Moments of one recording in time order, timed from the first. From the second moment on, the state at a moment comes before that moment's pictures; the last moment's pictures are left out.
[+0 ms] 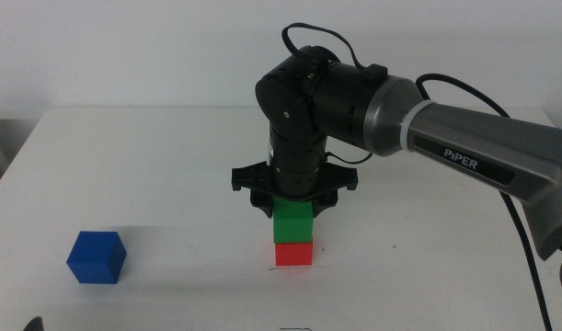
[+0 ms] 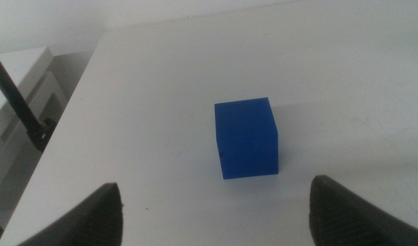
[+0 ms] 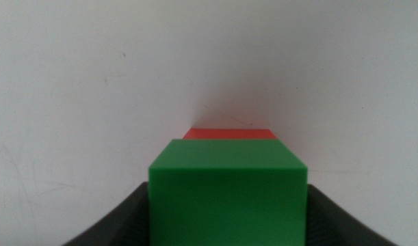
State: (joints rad) left arm -0.04 -0.01 0.03 0.06 0.34 0.05; right arm 0.78 2.10 -1.88 -0.14 1.17 0.82
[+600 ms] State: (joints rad) left arm -0.04 -0.01 0.03 0.06 0.34 0.05; right arm 0.76 1.70 -1.76 -0.05 1.18 0.33
